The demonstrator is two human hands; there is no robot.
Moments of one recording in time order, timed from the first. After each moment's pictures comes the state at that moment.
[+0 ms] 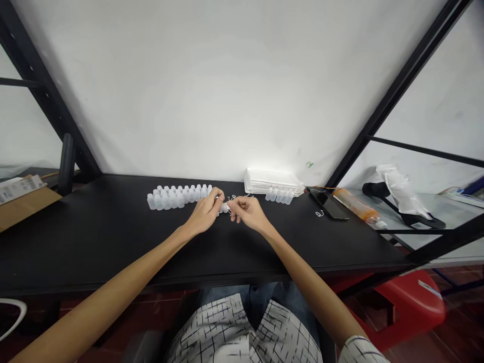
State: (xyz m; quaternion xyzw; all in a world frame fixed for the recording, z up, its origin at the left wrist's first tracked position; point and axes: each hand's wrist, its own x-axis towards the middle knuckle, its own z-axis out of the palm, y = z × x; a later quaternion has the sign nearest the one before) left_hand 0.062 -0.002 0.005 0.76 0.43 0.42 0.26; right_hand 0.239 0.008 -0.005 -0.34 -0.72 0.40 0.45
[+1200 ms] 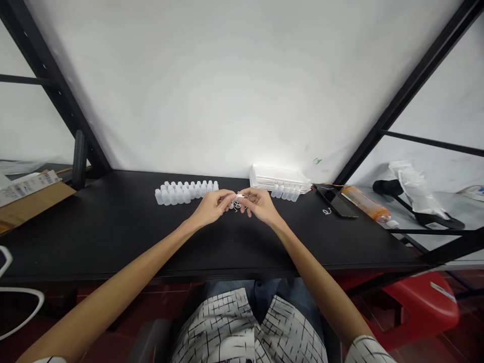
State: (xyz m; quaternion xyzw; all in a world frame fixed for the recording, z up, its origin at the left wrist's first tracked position) left_hand 0.063 0.005 0.005 0.76 0.37 0.43 0.32; right_hand 0.250 0.014 0.001 -0.35 -0.70 0.42 0.46
